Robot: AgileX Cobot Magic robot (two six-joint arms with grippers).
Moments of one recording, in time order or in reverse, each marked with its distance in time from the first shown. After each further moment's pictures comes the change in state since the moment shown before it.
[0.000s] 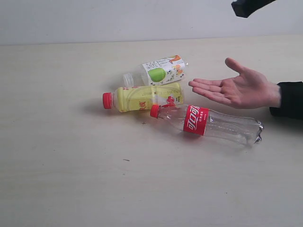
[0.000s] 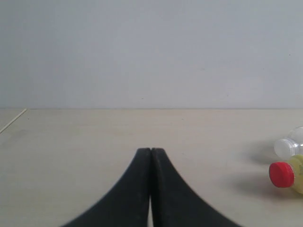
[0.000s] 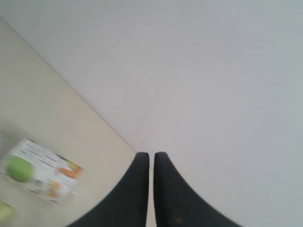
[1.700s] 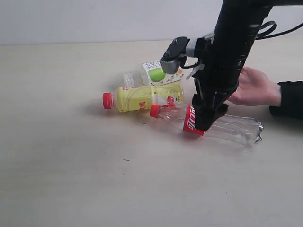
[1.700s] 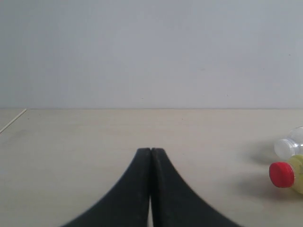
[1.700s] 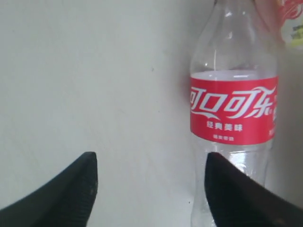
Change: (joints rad) left arm 0.000 0.000 0.000 0.000 0.000 0.000; right arm 0.220 0.518 -0.365 1.922 1.349 -1.937
